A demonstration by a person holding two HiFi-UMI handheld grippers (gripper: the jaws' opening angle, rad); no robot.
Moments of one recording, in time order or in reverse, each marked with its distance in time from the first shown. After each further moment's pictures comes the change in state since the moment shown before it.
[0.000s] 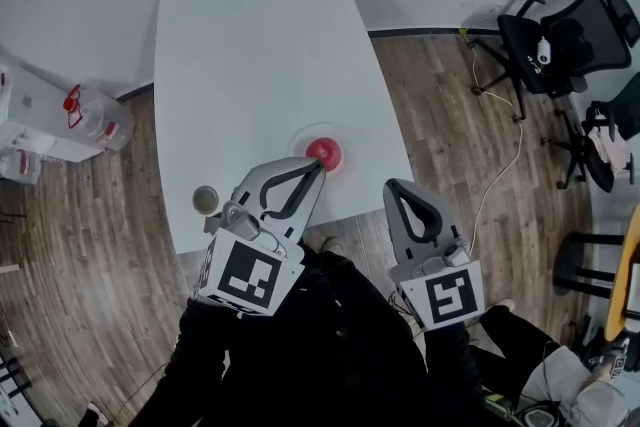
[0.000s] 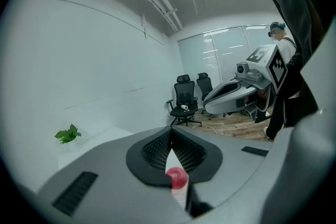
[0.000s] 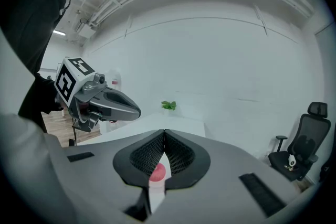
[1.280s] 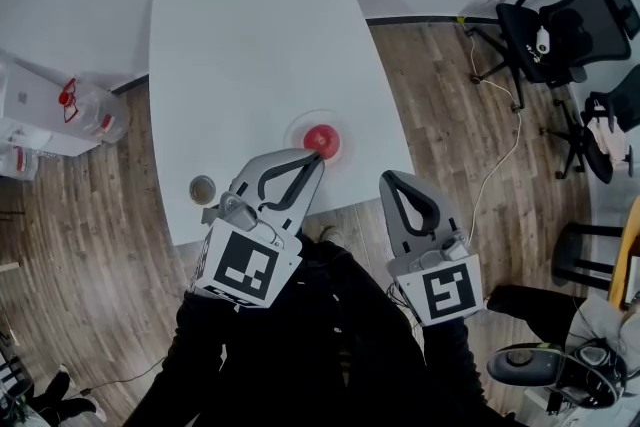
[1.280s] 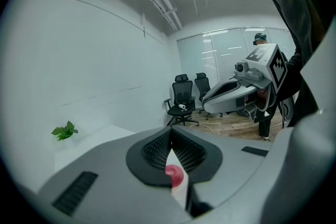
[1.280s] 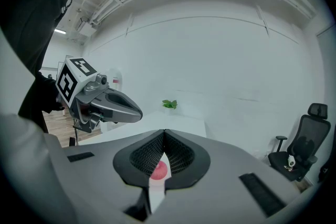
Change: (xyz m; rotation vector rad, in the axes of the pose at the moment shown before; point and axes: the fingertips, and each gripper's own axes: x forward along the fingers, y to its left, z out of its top) left arm -0.001 -0.013 -0.009 -0.013 0.006 -0.026; right arm -0.006 0.009 -0.006 -0.015 0.005 0.004
